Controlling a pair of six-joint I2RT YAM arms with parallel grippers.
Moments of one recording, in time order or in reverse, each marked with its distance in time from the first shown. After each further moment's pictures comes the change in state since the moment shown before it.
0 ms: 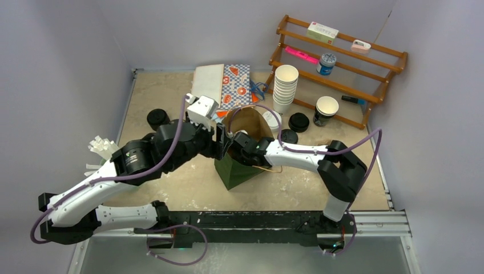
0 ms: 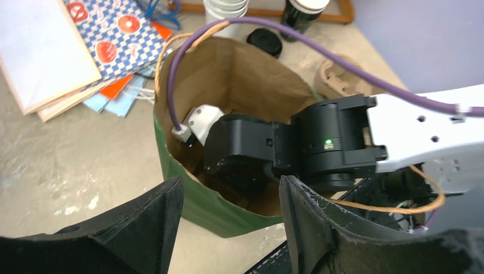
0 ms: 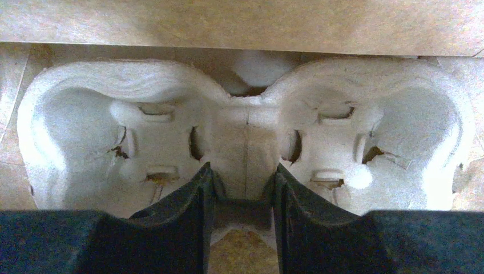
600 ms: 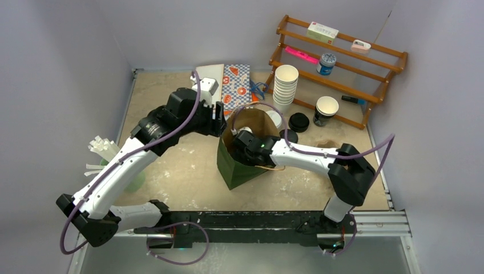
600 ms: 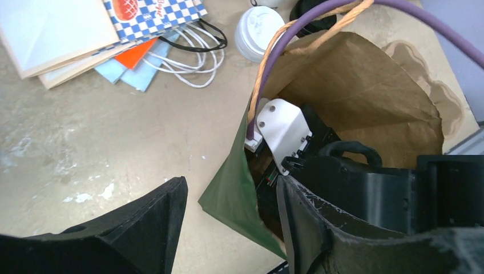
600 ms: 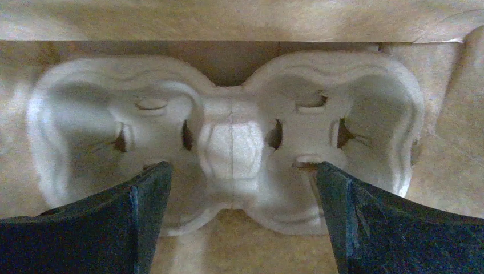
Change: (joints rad) left arm 0.442 0.175 -0.008 0.000 0.356 0.062; right arm -0.001 -0.064 0.000 -0.052 0.056 0.000
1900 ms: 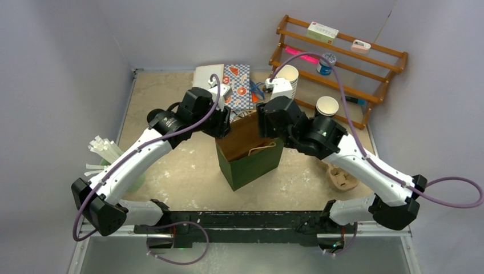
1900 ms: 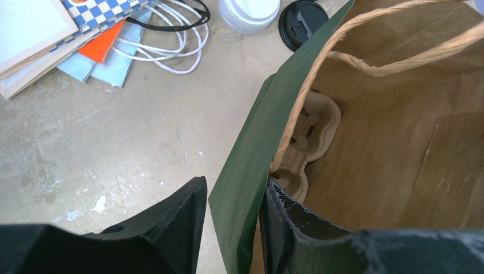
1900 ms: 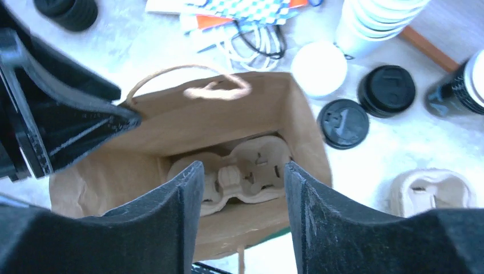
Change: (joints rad) left arm 0.024 0.119 -0.049 0.071 0.142 0.107; right arm 0.000 -0.372 0.411 -0.267 0.272 0.018
